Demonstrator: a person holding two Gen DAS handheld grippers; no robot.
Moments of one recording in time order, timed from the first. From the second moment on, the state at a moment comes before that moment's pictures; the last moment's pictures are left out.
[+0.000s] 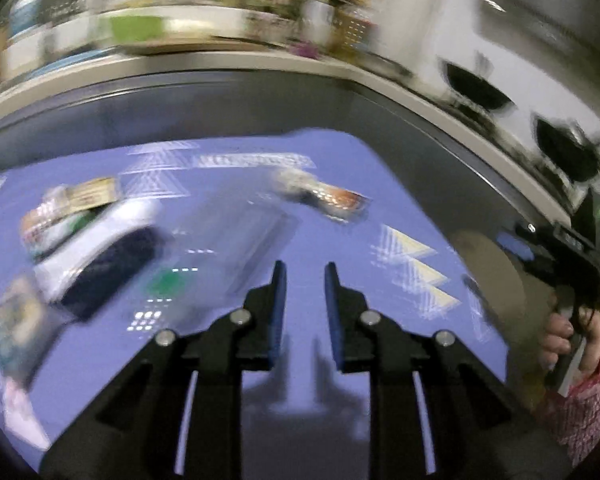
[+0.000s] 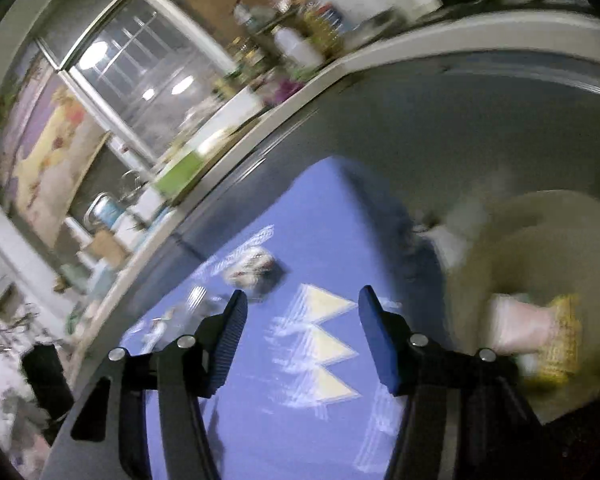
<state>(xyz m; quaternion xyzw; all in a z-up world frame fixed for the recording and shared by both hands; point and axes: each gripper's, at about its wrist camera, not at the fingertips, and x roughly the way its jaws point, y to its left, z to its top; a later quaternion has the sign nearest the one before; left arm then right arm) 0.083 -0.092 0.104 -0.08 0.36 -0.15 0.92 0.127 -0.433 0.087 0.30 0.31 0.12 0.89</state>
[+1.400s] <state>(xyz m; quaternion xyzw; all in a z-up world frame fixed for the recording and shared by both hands) 0.104 -0.100 0.053 0.01 0.43 -0.17 0.89 0.147 -0.335 0.033 0.36 0.41 0.20 0.82</state>
